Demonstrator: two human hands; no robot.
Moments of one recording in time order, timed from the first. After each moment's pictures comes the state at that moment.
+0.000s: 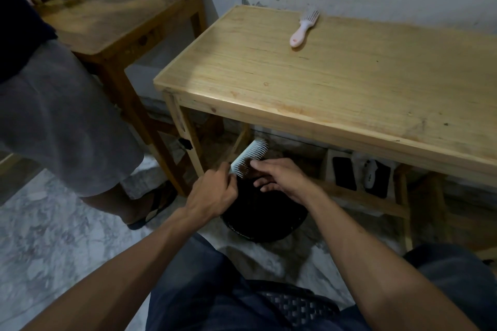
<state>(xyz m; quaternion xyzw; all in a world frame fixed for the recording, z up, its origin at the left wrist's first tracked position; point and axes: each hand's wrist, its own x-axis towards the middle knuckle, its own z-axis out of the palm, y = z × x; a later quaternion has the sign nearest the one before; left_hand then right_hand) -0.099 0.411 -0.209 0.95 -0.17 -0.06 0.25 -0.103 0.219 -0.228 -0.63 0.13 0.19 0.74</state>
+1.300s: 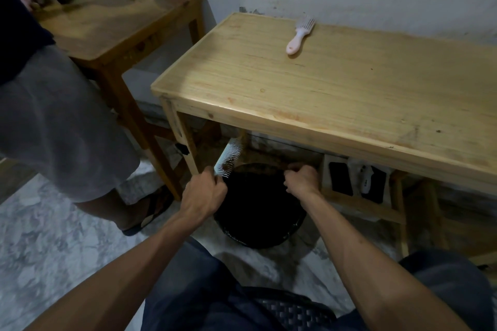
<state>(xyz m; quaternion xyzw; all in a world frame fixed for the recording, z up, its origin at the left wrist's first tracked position) -0.088 0.414 -0.223 0.96 -0.04 -0.06 0.28 -0.097 0.183 -0.258 -0.77 0.36 0.03 0.52</state>
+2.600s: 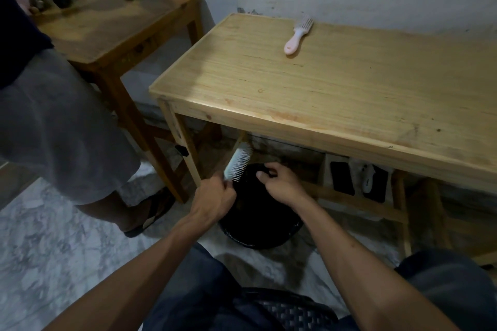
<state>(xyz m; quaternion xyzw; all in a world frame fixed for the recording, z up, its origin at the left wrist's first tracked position) -0.097 0.396 -0.216 0.95 -0.06 -0.09 0.30 -0.100 0.214 -0.241 -0.84 0.20 0.11 0.50</state>
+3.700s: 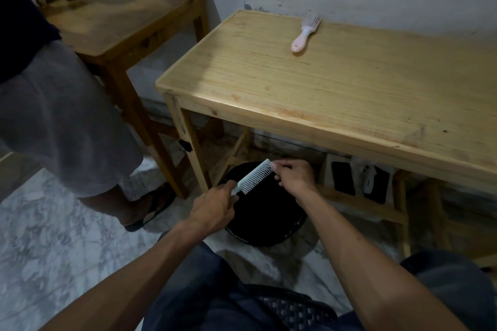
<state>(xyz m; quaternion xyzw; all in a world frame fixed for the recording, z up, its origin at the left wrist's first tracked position) -0.109 0.415 -0.236 0.95 -0.19 -0.14 0.18 -0.093 0.206 -0.248 -0.73 0.30 0.01 0.61</state>
